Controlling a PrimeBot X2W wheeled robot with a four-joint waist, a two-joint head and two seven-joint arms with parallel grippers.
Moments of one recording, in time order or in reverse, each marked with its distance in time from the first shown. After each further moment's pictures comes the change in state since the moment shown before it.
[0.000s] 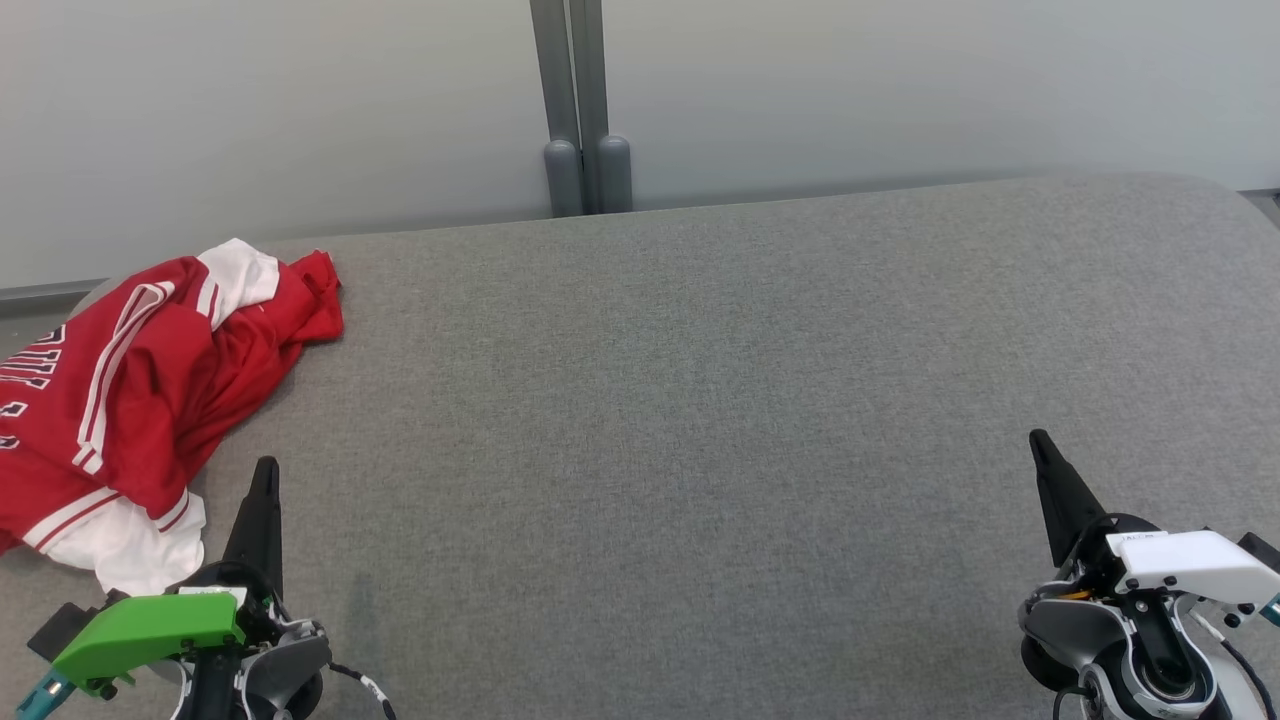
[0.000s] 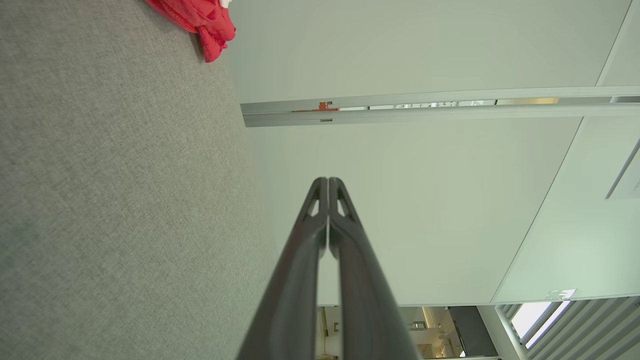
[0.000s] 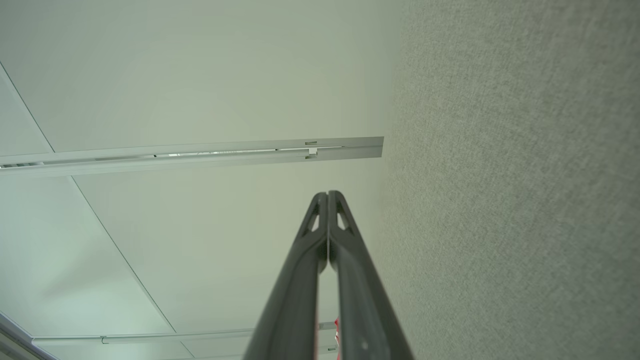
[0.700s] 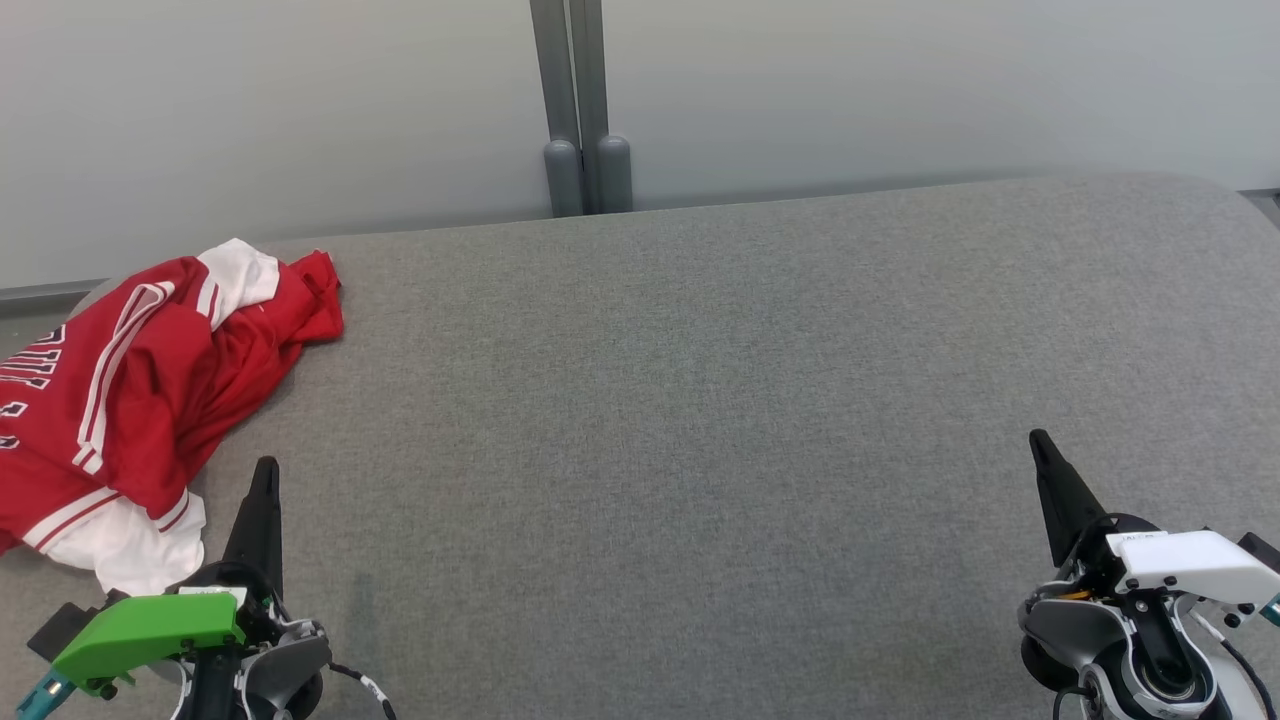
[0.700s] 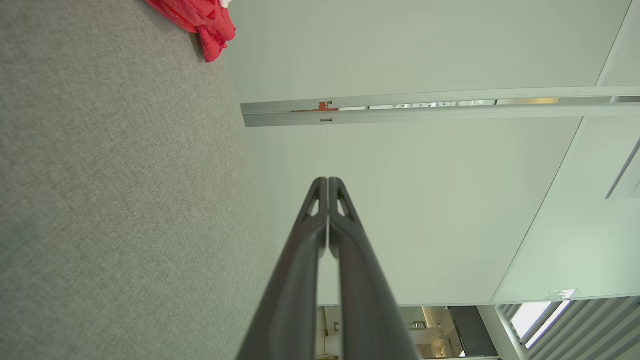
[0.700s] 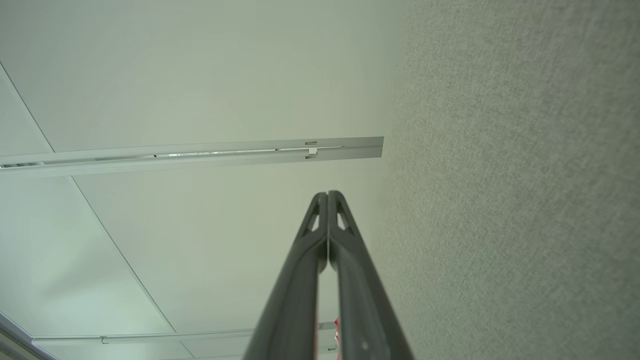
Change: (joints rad) left arm 0.000 0.000 0.000 0.000 0.000 0.000 0.000; right arm 0.000 0.000 0.000 0.000 0.000 0.000 0.000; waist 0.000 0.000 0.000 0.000
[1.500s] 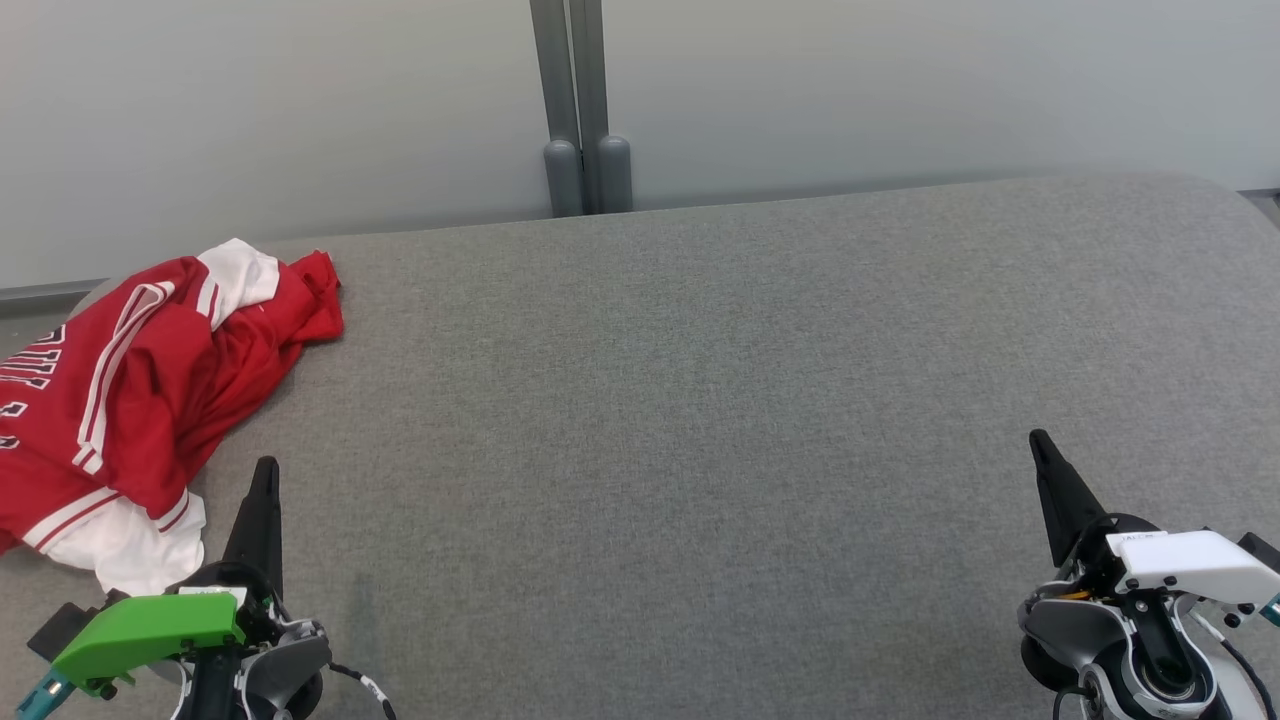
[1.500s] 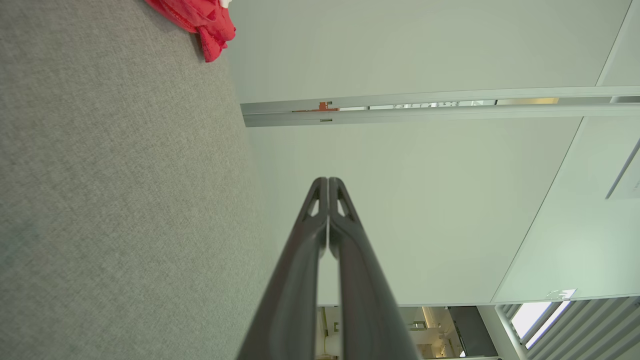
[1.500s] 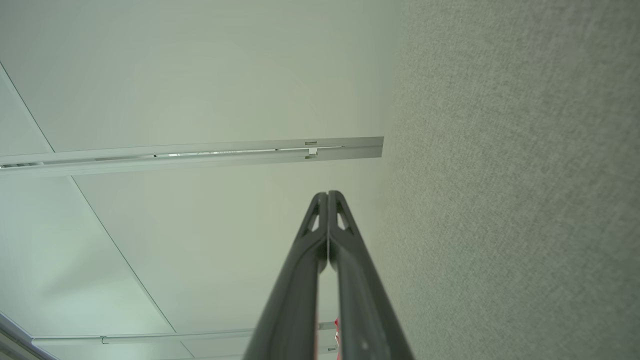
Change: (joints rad) left arm 0.000 0.000 0.000 0.000 0.000 0.000 0.000; right arm 0.000 0.000 0.000 0.000 0.000 0.000 0.000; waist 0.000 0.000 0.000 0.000
